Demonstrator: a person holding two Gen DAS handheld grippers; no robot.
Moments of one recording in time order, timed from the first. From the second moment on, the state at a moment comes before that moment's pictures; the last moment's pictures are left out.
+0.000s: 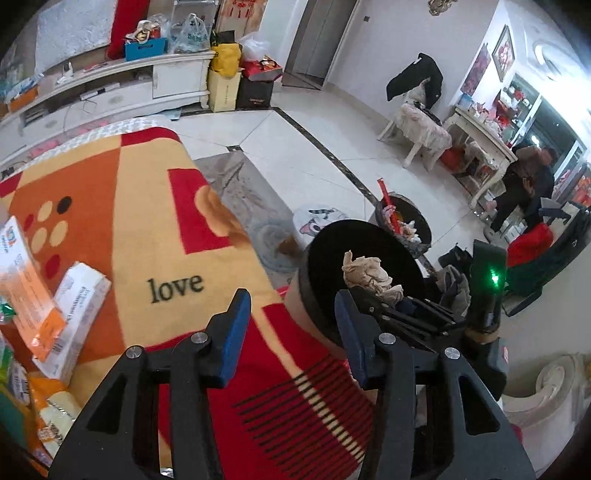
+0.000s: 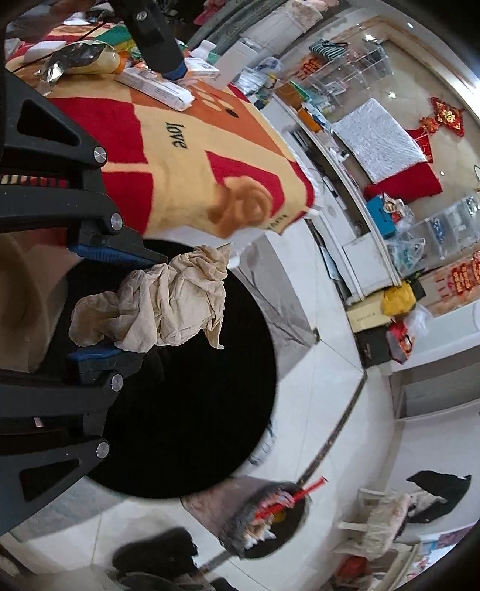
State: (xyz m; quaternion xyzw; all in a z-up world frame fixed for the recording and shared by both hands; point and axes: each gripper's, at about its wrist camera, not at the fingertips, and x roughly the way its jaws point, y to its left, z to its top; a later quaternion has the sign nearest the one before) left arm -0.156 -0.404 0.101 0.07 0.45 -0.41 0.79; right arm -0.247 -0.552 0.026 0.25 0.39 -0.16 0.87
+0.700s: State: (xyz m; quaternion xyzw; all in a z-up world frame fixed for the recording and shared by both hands) left arm -0.165 -0.385 0.104 0.06 0.43 -0.44 0.78; right arm -0.261 -0.577 0.038 0.26 0.38 -0.20 0.87
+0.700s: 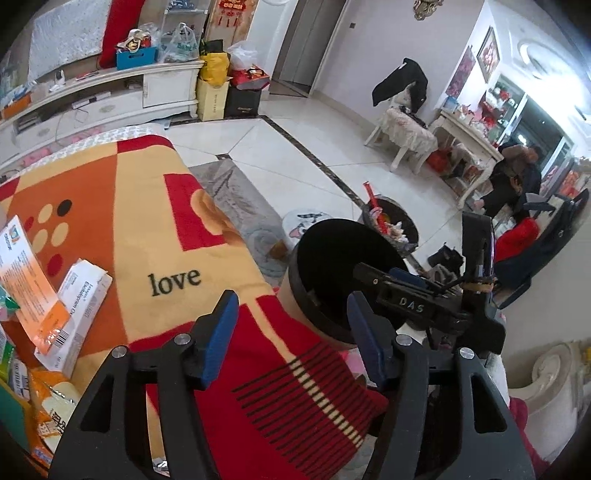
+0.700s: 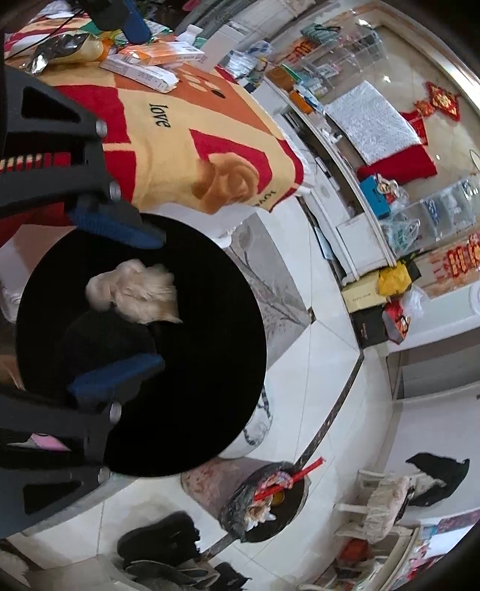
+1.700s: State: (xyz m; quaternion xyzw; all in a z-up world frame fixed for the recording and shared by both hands) left arm -0.150 -0.250 0.129 0.01 0.40 -0.35 0.84; right arm -0.239 -0.489 0.081 0.19 0.39 -0.11 0.89
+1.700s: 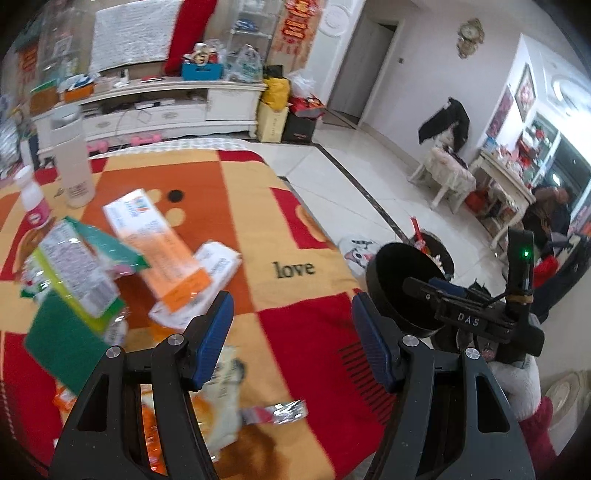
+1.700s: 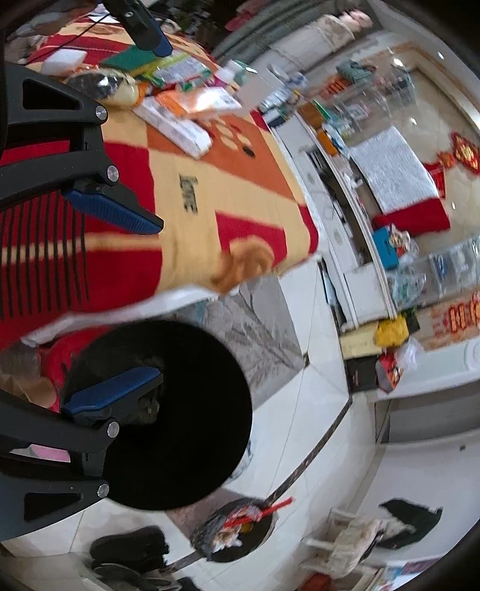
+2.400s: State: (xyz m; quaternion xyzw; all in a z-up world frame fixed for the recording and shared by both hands) left arm -0.135 -0.061 0.097 -0.04 0.45 -0.21 0.87; right arm -0.160 -0.336 0.079 0.15 0.43 0.07 0.89
